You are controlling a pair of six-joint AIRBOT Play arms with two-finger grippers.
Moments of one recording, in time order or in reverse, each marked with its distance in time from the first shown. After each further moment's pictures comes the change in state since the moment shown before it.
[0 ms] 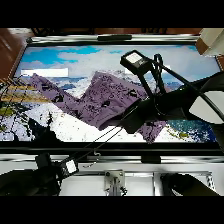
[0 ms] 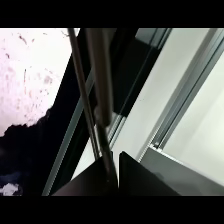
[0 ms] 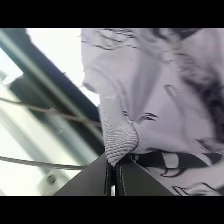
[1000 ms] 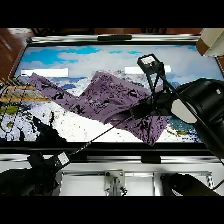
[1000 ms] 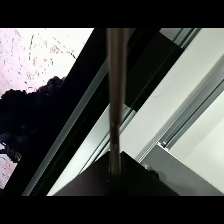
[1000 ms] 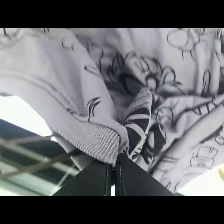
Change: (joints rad) left arm 0.000 0.058 -0.026 0.056 -0.077 -0.165; right arm 0.001 -0.006 -0.115 -0.378 -0.043 0.282
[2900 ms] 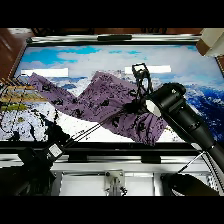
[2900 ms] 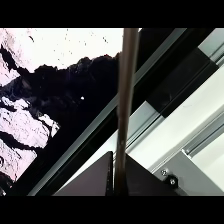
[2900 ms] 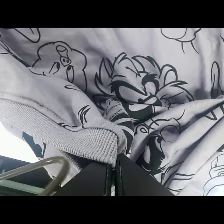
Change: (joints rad) left arm 0.013 -0.008 0.071 0.101 -0.090 -0.069; right arm -0.001 -0.129 -0.096 -0.072 -0.160 0.201
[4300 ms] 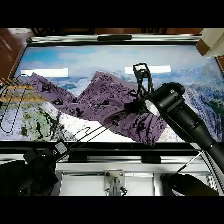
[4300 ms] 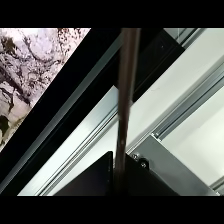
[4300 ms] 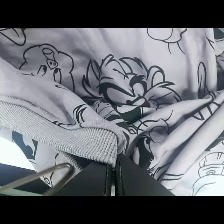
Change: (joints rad) left arm 0.154 -0.059 0.039 -0.173 0.045 0.099; right arm 0.000 -0.004 0.000 -0.042 0.013 0.011
